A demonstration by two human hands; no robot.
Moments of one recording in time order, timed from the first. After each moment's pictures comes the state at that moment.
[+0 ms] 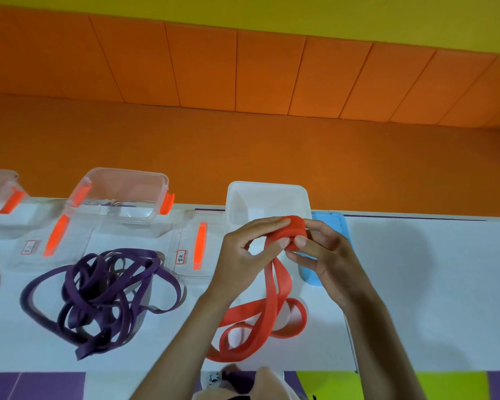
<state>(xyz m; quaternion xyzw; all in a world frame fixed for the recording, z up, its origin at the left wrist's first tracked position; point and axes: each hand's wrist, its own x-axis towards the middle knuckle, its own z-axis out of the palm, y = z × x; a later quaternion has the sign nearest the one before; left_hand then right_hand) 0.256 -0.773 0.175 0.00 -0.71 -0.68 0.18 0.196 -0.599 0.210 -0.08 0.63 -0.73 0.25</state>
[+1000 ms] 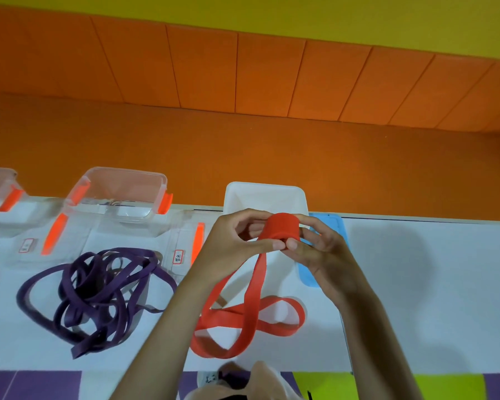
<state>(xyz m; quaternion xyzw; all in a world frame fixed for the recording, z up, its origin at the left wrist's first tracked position) 0.249 -0.797 0.202 0.02 -0.70 -0.71 0.06 0.197 -0.598 0.217 -0.12 0.65 -0.71 0.24</state>
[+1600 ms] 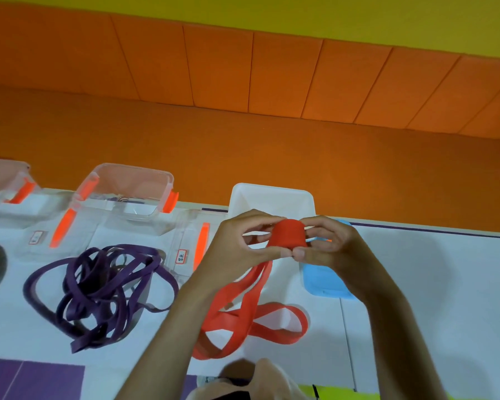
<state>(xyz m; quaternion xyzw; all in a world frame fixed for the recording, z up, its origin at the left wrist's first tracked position) 0.237 -0.789 0.194 0.01 -0.76 -0.64 0.11 0.153 -0.578 0.222 -0.19 0.73 -0.60 0.27</state>
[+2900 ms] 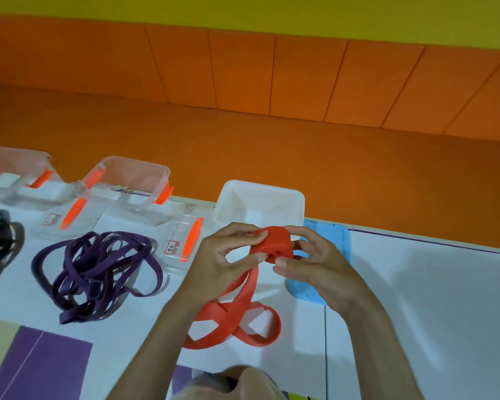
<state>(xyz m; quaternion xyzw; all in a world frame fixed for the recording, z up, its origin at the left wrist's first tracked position) 0.238 -0.709 0.166 0.05 -0.77 -0.60 0.20 0.134 -0.514 0.192 -0.13 0.62 -0.67 0.39</state>
